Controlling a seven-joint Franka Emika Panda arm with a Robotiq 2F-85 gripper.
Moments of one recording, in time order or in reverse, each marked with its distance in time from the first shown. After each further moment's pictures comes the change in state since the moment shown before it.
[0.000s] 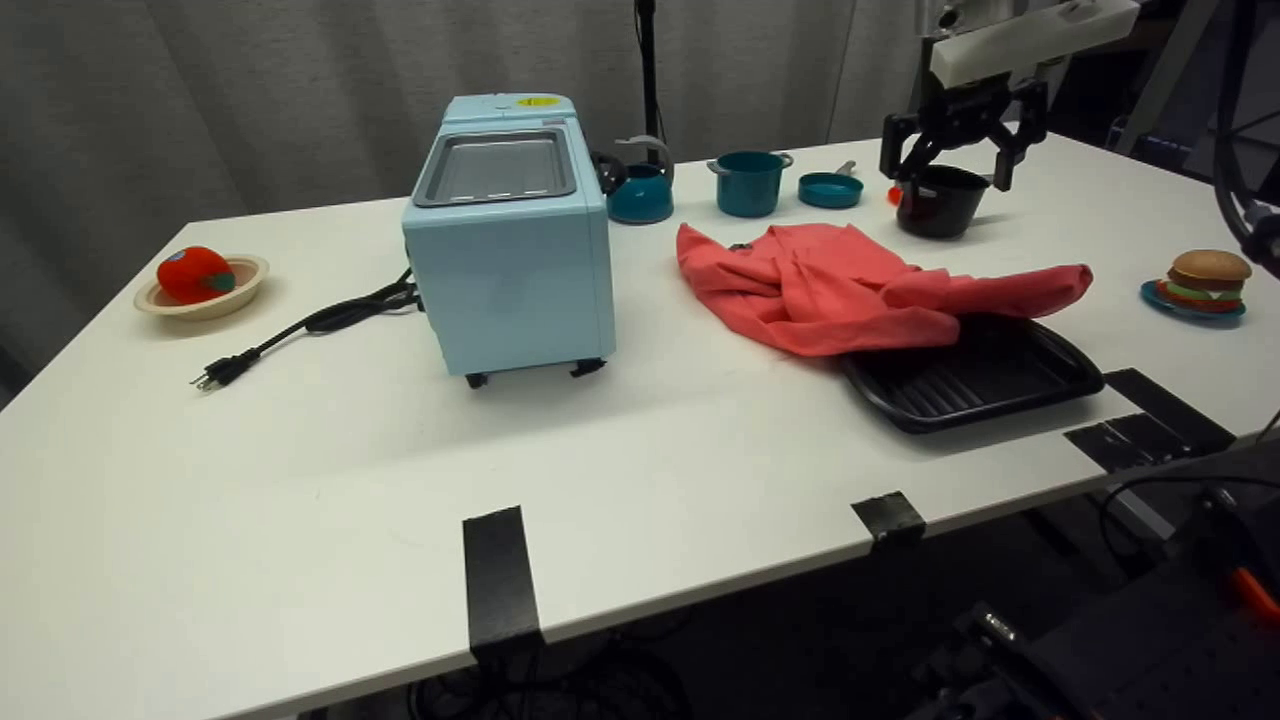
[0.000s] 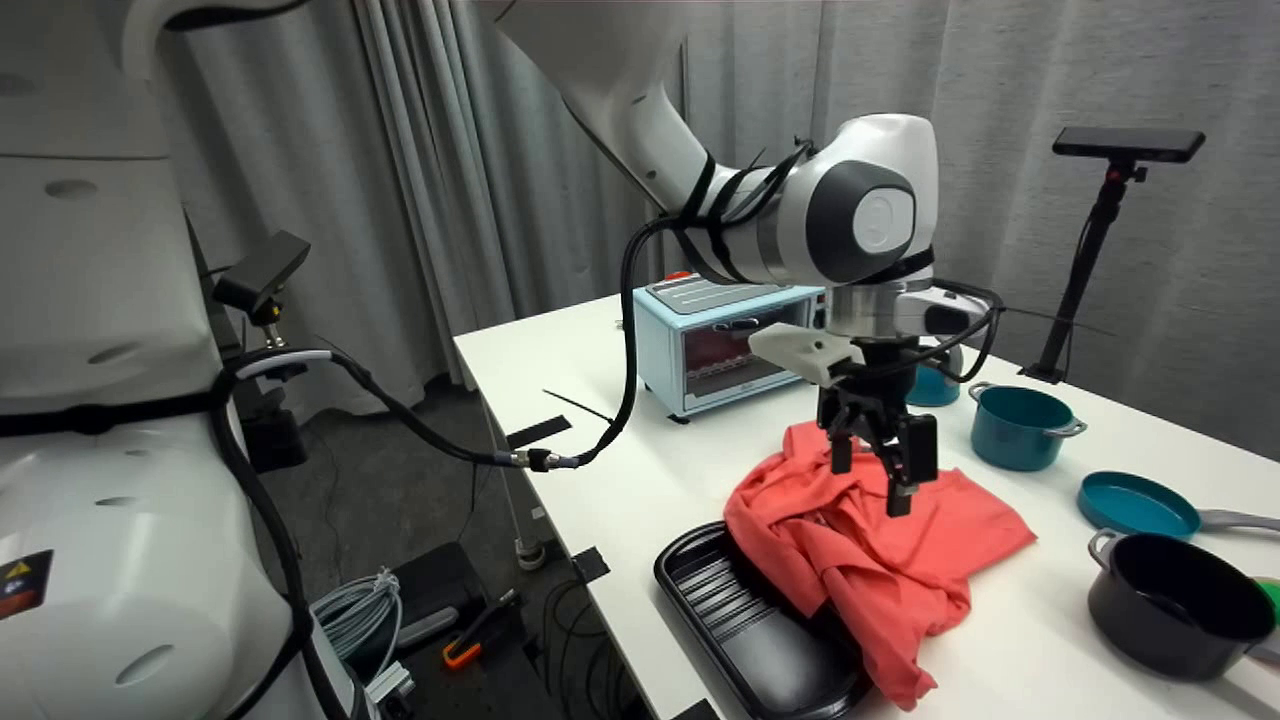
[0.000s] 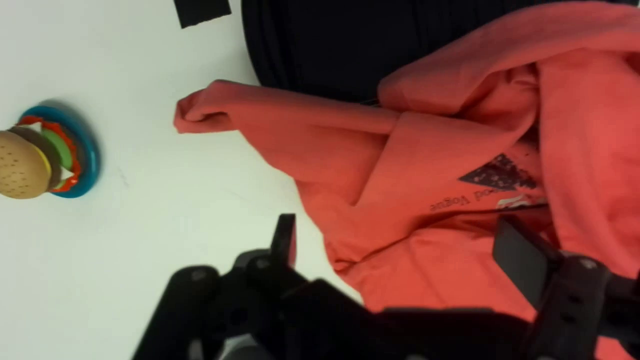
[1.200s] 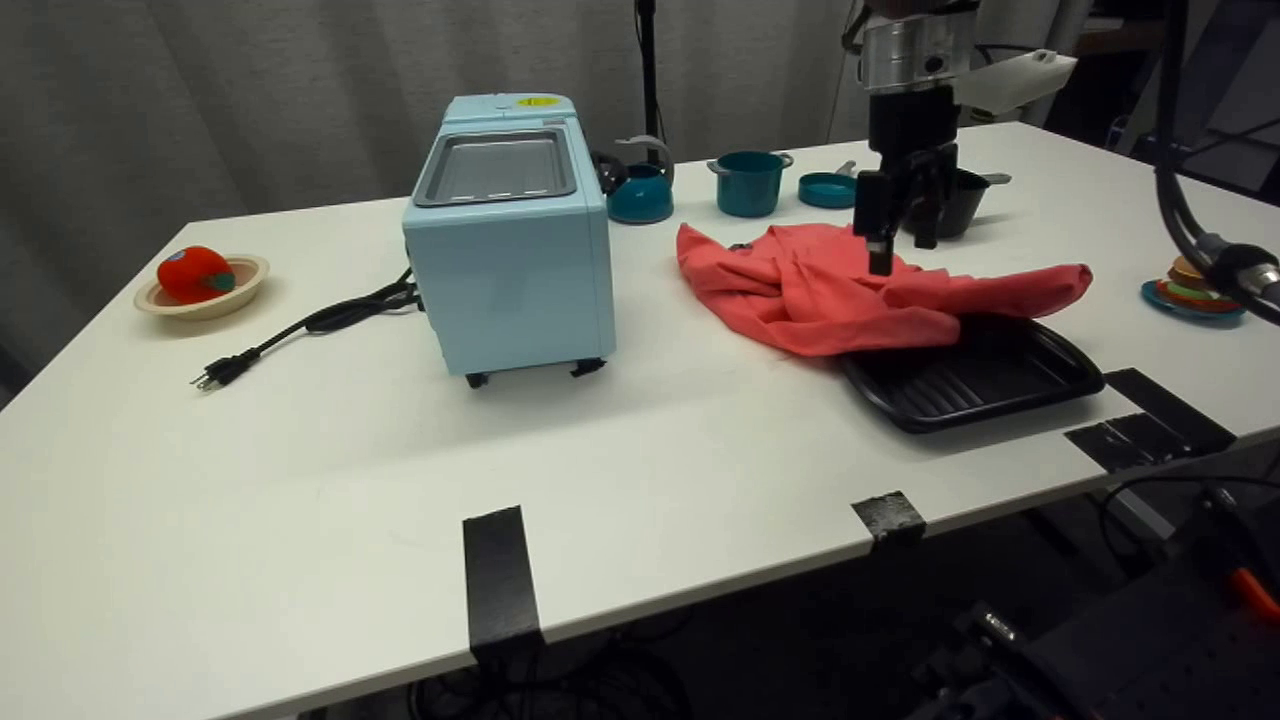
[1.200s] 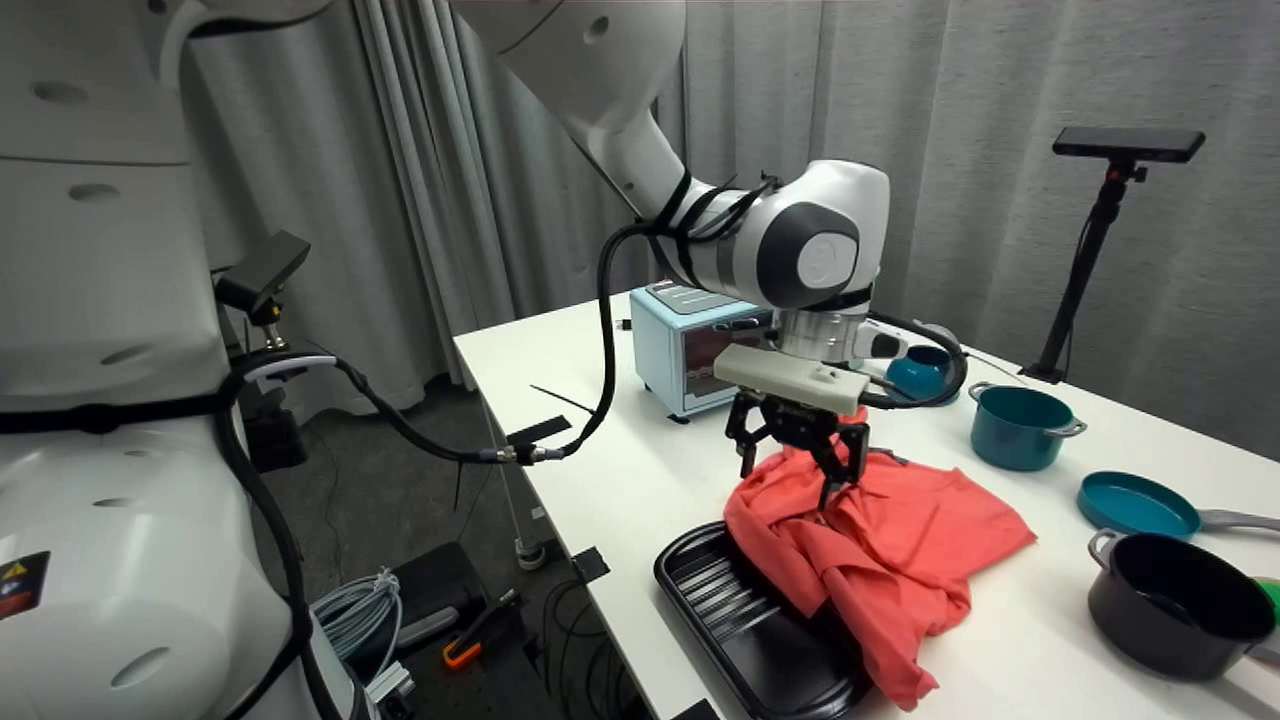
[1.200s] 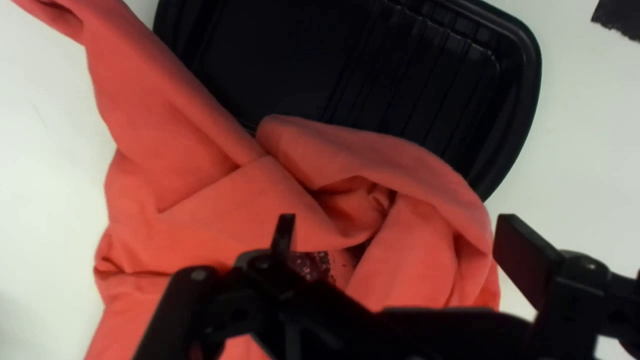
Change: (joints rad) arm -0.011 0.037 0.110 -0.037 0.164 -0.041 -0.703
